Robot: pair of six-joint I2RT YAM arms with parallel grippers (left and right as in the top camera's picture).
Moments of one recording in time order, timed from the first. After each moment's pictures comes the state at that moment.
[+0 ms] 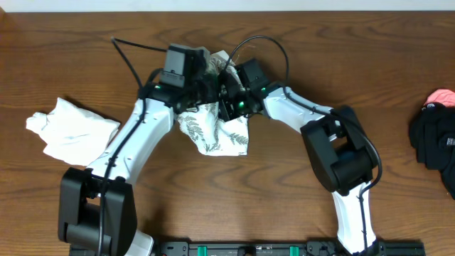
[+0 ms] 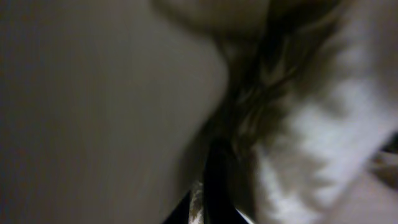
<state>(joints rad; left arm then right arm) -0.31 1.68 1.22 -0.43 0.32 -0.44 0.52 2.22 1.47 -0.28 -0.66 0.23</state>
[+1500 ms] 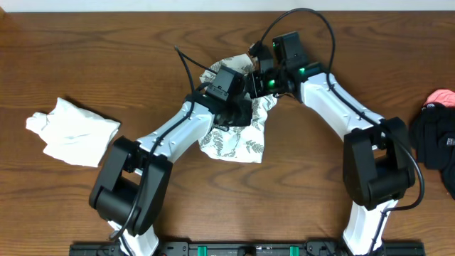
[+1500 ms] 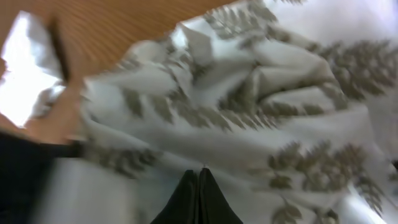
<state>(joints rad) -0.51 1.86 1.22 -0.42 0.30 -0.44 0.37 2.02 1.47 -0.43 -0.53 0.18</state>
